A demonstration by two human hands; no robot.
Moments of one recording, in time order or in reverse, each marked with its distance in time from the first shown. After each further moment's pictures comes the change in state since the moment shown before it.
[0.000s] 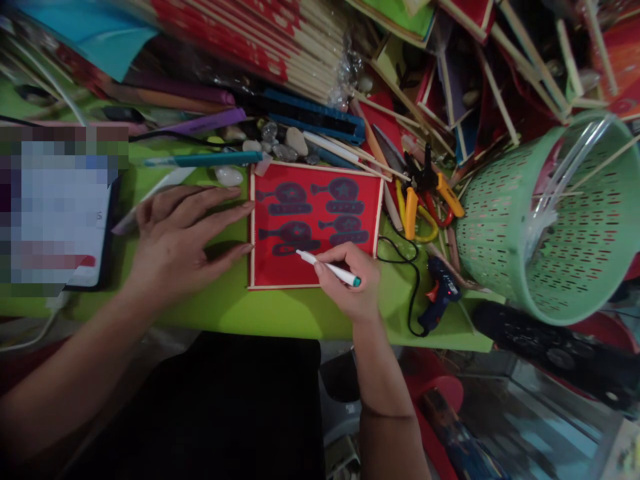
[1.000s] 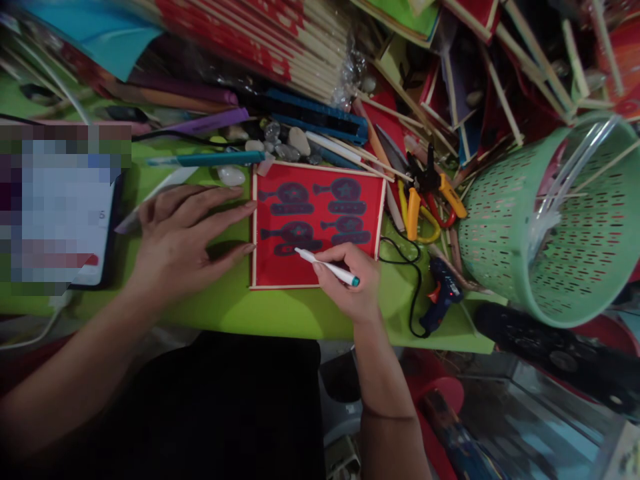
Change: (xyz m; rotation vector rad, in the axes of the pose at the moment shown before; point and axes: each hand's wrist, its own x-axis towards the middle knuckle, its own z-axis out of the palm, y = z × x) left_hand 0.000 0.001 0.001 0.015 0.017 0.003; right_hand 0.001 0.001 0.001 -0.033 -0.026 -0.040
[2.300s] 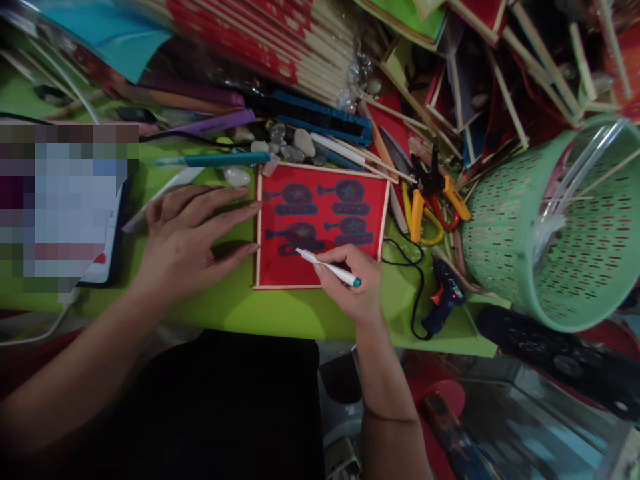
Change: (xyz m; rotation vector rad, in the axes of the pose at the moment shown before) left_hand -0.001 -0.002 0.002 -0.034 0.018 0.016; right_hand 0.001 -0.003 0.001 0.004 0.001 0.005
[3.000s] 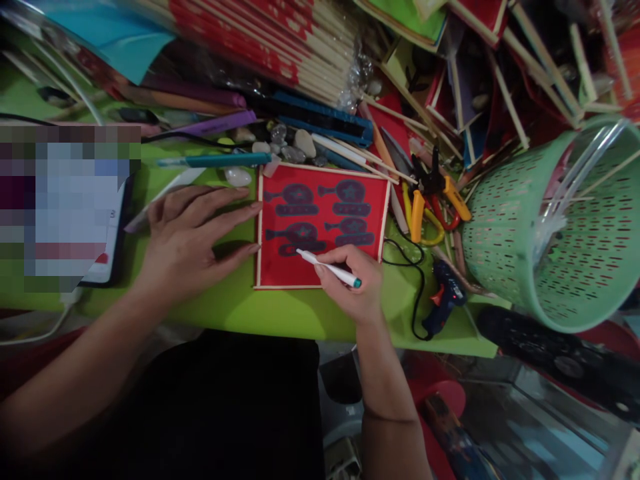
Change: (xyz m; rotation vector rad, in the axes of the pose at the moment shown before) left_hand 0.000 -0.002 0.000 0.018 0.017 0.029; right_hand -0.001 0.001 -0.001 -0.023 -0.004 -0.001
